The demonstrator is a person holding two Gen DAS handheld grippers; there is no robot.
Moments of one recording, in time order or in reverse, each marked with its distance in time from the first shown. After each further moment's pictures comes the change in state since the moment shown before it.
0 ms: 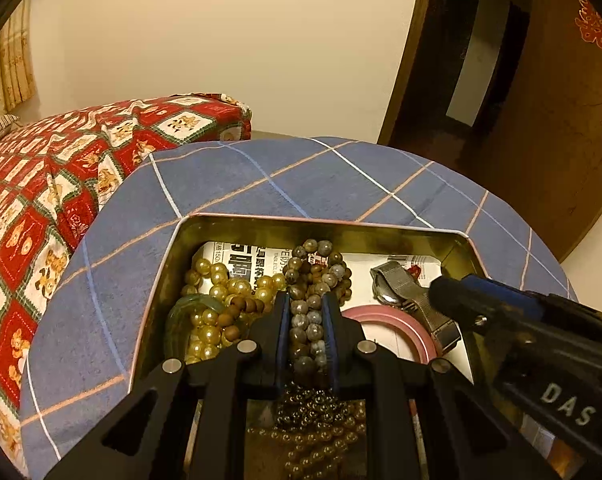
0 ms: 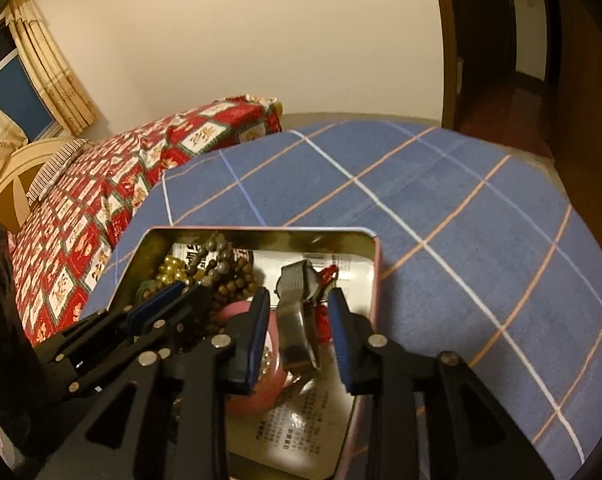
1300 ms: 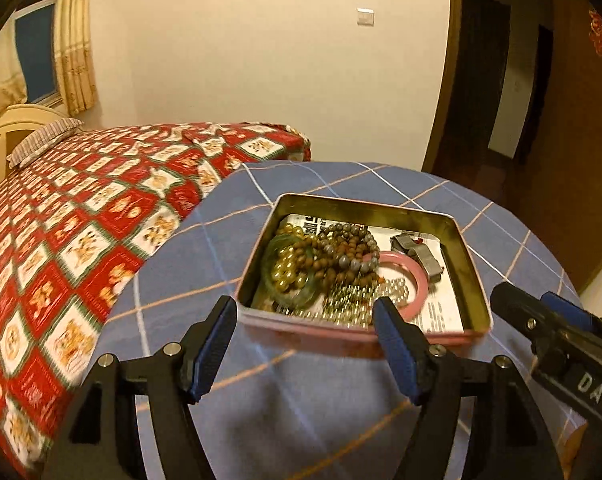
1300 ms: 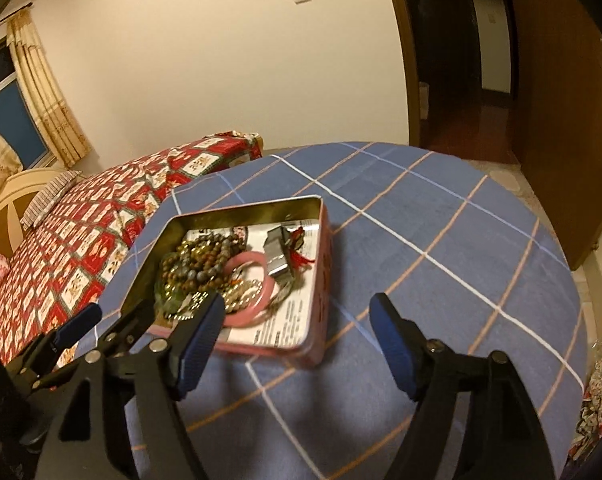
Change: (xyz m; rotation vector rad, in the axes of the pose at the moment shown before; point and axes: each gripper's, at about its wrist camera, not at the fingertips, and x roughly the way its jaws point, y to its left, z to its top) left arm -0.106 0.001 -0.063 -0.071 -0.141 0.185; right arm -0.083 0.009 -0.065 0.048 -0.152 -0.080
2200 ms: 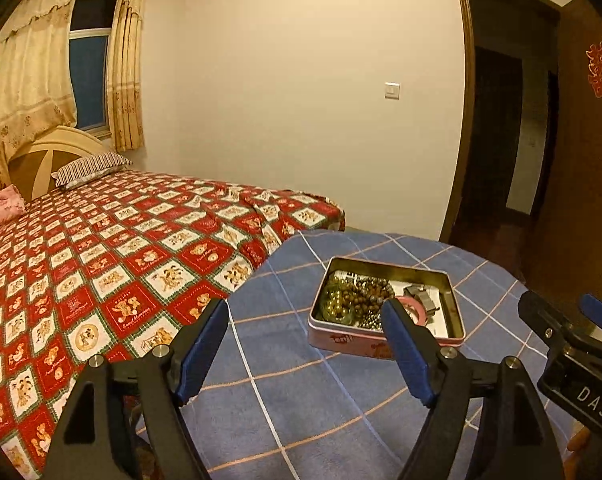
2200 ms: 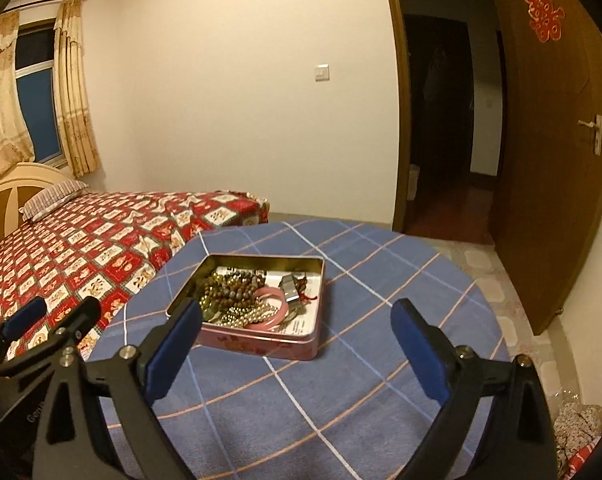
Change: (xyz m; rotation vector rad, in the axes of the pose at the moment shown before) left arm -0.118 0.030 -0.013 -0.055 -0.248 0.095; right arm -0.101 0.050 -0.024 -0.144 -0.266 -0.090
